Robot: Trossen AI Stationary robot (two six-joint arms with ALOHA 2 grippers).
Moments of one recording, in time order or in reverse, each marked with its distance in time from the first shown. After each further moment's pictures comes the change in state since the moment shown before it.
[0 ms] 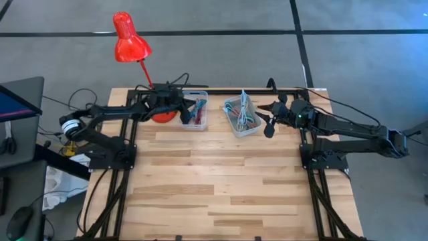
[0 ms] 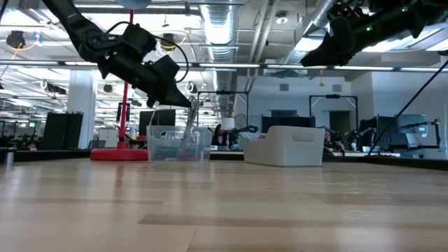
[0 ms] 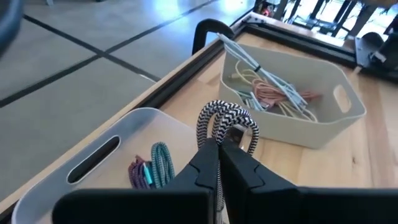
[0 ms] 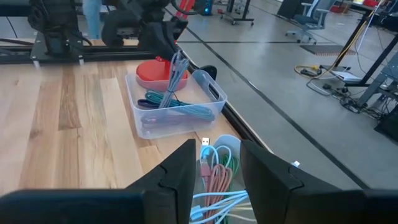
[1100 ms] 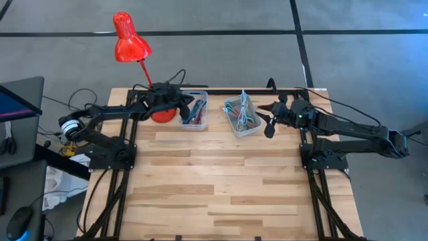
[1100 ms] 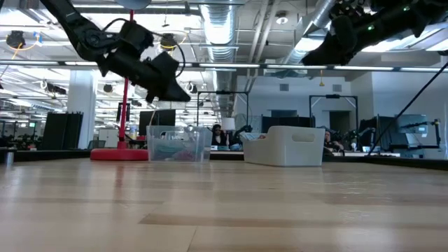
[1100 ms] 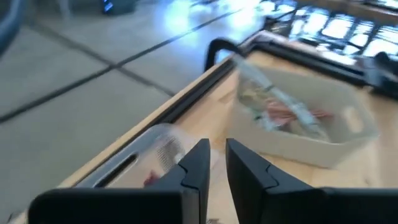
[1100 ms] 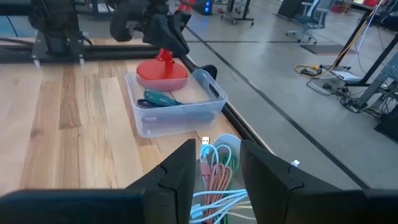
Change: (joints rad) left arm 0.021 -0.010 -0.001 0.047 -0.024 -0.020; right arm 0.002 -0.009 0.000 -0.009 0.000 0.000
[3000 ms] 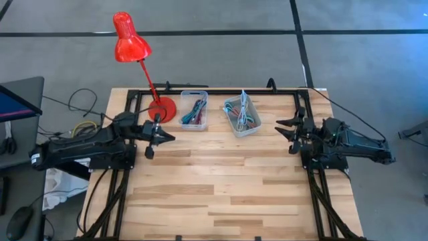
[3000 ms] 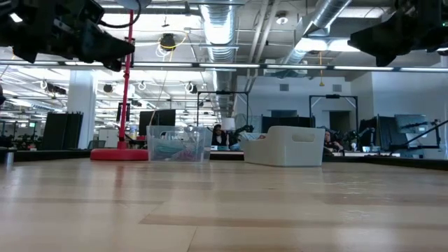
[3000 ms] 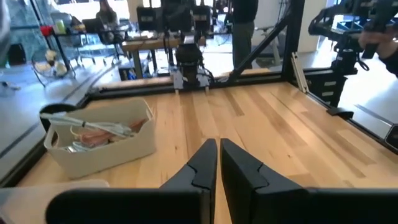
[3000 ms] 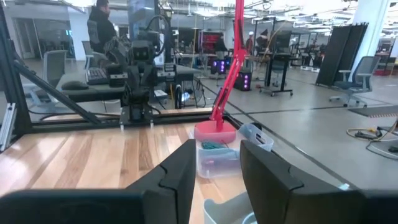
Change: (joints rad) left arm -0.289 -0.875 -0.384 -0.272 0.328 0.194; right arm 0.208 -0.717 -0.300 -0.091 0.002 0.089
